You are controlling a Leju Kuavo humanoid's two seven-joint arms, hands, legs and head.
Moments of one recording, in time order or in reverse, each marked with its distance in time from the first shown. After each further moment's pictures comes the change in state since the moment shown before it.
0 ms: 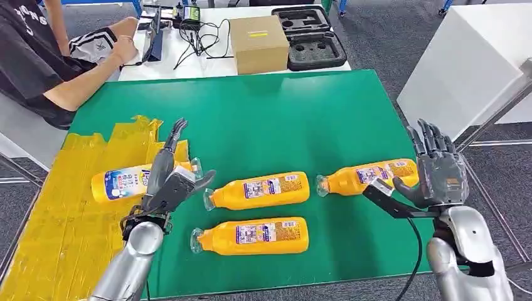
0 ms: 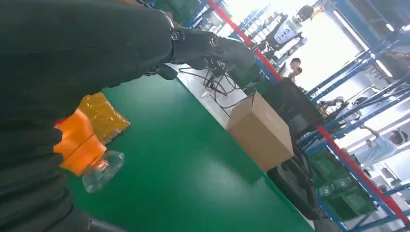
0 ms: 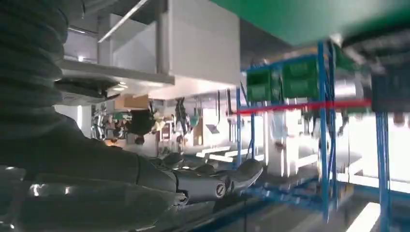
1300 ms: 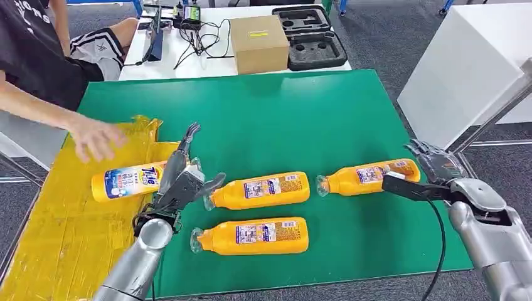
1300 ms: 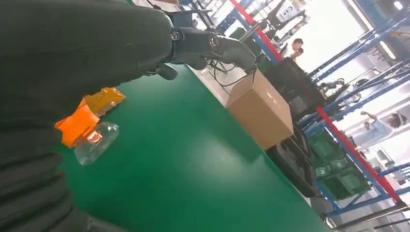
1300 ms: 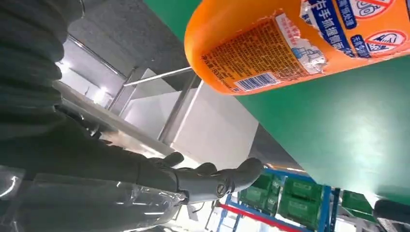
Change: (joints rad) left arm -0.056 -0.003 -0.040 0.140 0.063 0.018 -0.044; right arm -0.394 -0.165 0.259 0.674 -0.135 0.177 -0.120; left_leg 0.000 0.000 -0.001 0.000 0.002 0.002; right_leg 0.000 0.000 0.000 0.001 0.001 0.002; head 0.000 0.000
